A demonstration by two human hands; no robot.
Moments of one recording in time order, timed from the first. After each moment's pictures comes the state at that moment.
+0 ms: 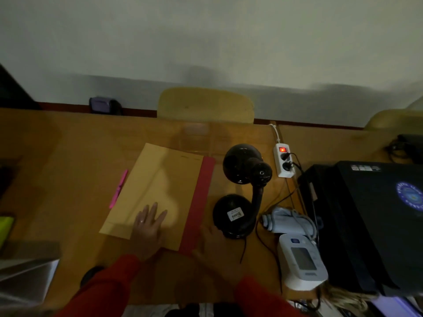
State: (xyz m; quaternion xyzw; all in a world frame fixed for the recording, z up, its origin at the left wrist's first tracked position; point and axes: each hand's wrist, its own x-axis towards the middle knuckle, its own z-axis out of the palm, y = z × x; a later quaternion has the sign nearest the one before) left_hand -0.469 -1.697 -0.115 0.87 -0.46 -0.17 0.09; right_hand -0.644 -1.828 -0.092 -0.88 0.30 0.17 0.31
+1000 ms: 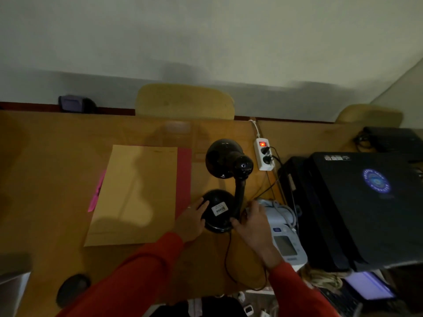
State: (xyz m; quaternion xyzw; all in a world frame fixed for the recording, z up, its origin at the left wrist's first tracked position) left_hand -0.543 -1.817 -0.115 0.77 -0.55 -0.29 0.17; right_hand -0.713 -1.909 -0.046 -0.79 0.52 -0.10 0.31
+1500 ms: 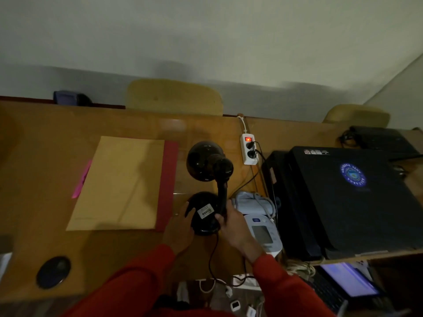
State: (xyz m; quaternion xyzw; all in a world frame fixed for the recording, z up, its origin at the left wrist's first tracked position) left_hand -0.609 -1.798 -0.133 0.83 -0.50 -0.24 0.11; right_hand -0.744 -1.904 -0.051 -0.82 0.40 -0.08 0.41
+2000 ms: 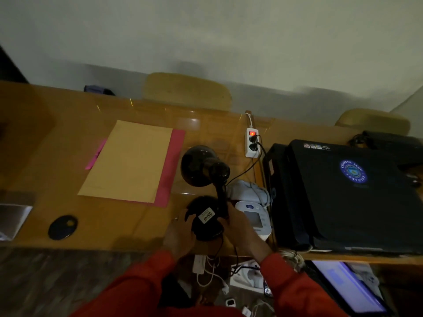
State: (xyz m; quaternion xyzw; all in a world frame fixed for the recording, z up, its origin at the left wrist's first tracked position) left_hand -0.693 -1.761 -0.130 0.87 -0.42 -0.24 0.12; right_hand -0.811 -1.897 -0.058 -0.86 0.34 -0.01 0.39
